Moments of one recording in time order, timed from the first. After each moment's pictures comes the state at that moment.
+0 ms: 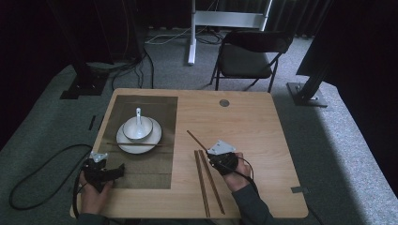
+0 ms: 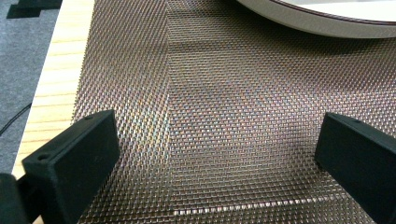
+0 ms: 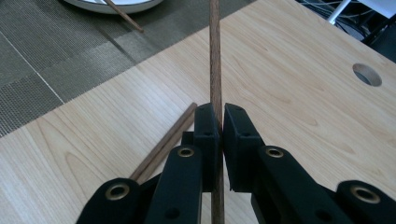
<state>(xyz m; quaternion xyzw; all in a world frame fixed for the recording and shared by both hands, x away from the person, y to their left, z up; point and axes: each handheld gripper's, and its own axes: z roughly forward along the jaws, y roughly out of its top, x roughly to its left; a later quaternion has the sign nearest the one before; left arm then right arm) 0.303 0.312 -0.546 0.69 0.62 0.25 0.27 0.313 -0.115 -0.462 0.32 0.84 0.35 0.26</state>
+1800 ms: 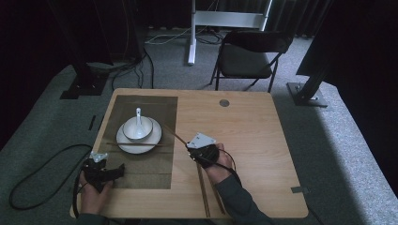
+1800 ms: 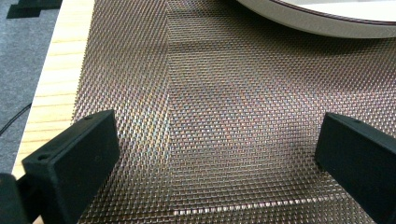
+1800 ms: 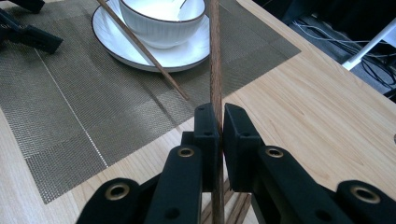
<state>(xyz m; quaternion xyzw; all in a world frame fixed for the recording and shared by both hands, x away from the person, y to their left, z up) 0.303 0.312 -0.546 0.69 0.62 0.25 0.27 0.326 -0.060 -0.439 0.26 0.85 0.39 0.24</state>
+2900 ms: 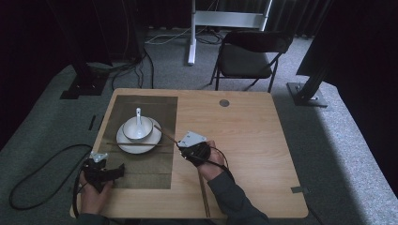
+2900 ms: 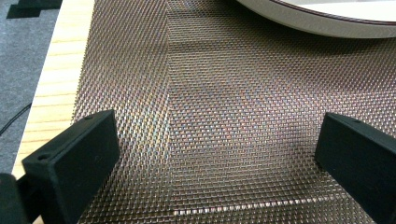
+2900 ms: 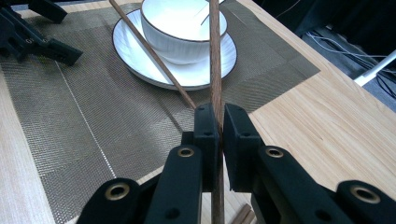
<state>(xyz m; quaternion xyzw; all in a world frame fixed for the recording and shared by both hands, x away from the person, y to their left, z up) 0.303 0.312 -0.546 0.69 0.62 0.25 0.27 0.331 -0.036 -0.435 0.23 0.86 0.39 0.24</state>
